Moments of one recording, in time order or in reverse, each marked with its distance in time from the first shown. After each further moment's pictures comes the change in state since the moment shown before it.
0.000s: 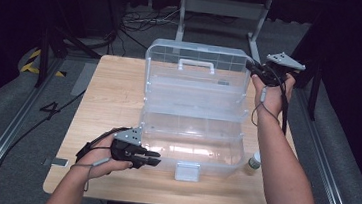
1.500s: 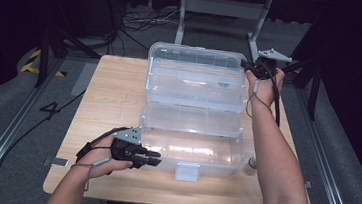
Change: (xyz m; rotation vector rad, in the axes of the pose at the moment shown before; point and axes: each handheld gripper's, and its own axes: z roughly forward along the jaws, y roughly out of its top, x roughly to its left) left arm 0.001 -0.001 0.000 -0.016 -0.016 -0.018; right arm -0.018 -0.014 0.053 0.084 0.009 0.005
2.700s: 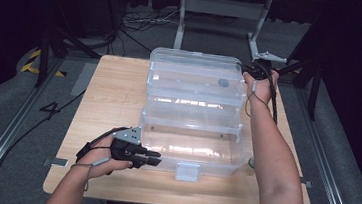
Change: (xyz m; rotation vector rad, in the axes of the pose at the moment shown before) left arm 0.001 -0.001 0.000 -0.012 -0.005 0.004; right arm -0.018 -0.021 0.035 0.048 0.080 0.055
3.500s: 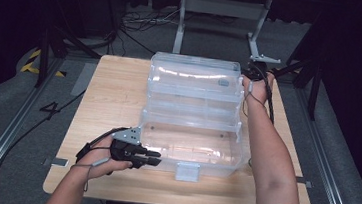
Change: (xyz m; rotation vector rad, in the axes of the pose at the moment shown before) left arm 0.000 -0.001 0.000 -0.017 -0.001 0.009; right arm -0.005 -0.013 0.020 0.073 -0.008 0.023
